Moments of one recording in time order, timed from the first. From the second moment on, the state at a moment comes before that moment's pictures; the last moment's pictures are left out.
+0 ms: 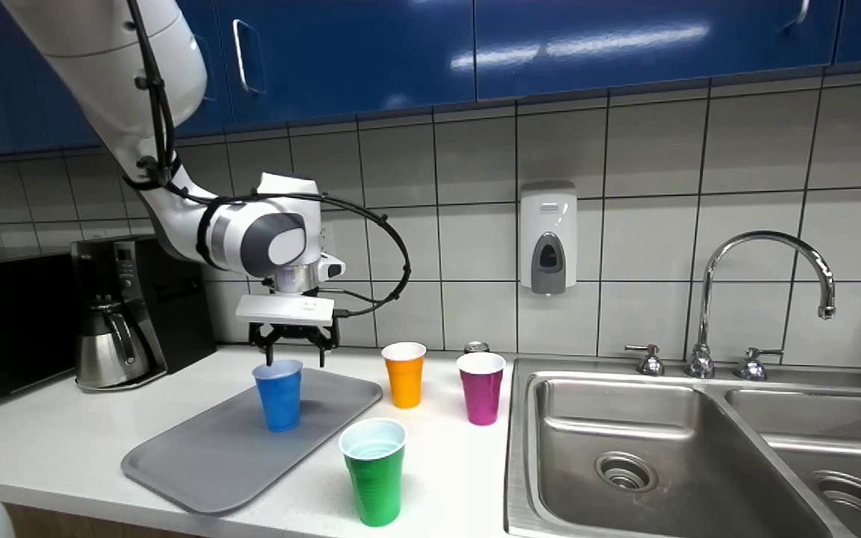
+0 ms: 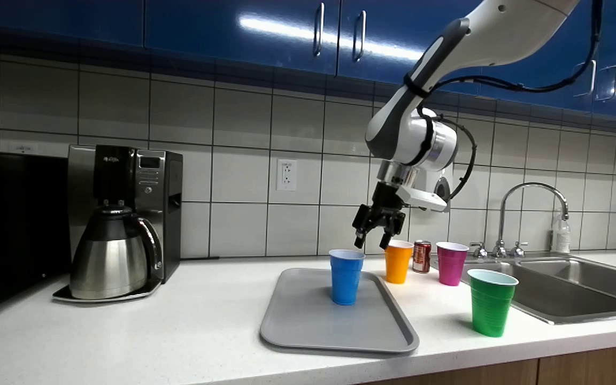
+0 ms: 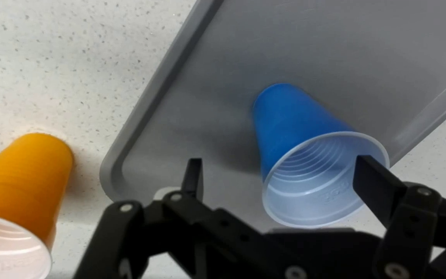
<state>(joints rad) 0.02 0.13 0.13 -2.31 0.31 2.63 -0.50</state>
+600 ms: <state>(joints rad) 0.04 0.20 0.13 -2.30 0.17 2.68 -0.39</state>
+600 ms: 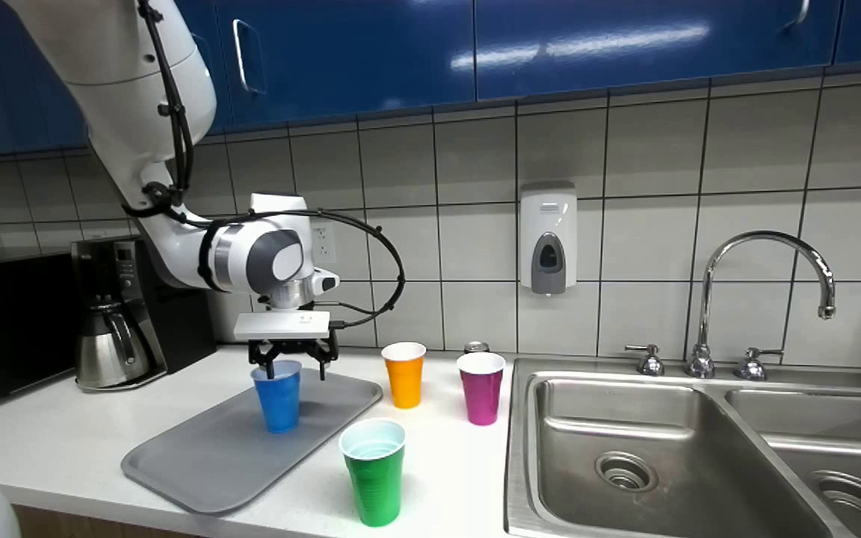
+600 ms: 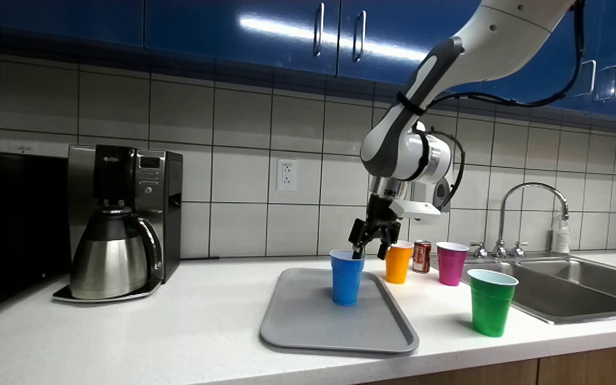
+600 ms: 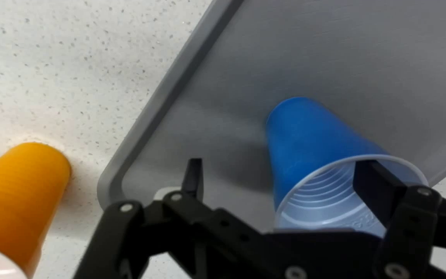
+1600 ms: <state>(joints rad) 0.04 0.26 0.13 -2.24 0.11 2.69 -0.30</state>
